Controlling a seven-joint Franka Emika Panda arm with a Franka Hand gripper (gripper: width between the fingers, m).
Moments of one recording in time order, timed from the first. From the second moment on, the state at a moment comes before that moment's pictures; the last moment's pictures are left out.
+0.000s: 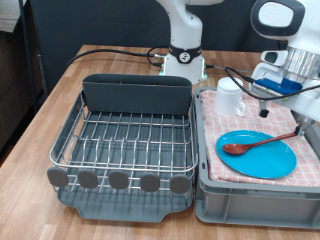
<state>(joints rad) 0.05 0.25 0.36 -2.23 -0.73 2.52 2.64</state>
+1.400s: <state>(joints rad) 0.22 0.34 0.14 -2.26 -0.82 2.70 2.72</state>
